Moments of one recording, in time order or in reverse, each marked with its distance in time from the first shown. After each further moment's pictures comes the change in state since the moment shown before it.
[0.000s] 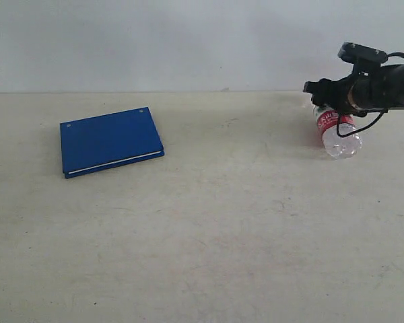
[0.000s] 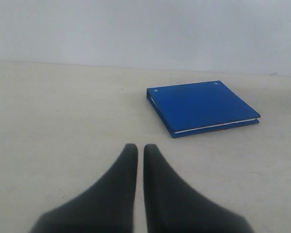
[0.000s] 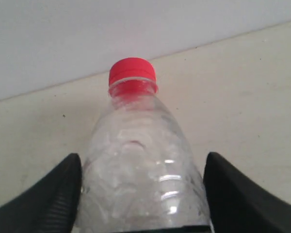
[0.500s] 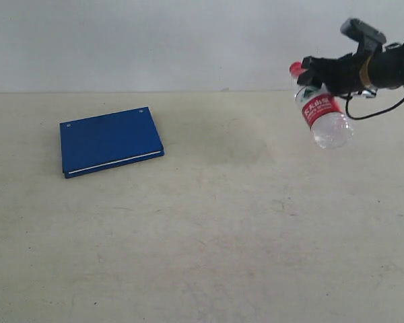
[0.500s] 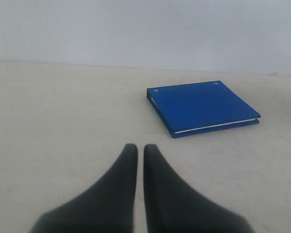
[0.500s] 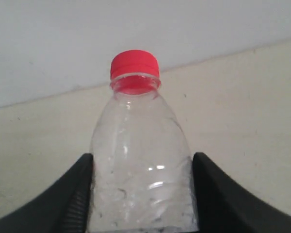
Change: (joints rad) left arm 0.000 0.000 0.000 0.000 -0.002 0.000; right arm -0.058 -0.124 0.018 -0.209 -0.401 0.228
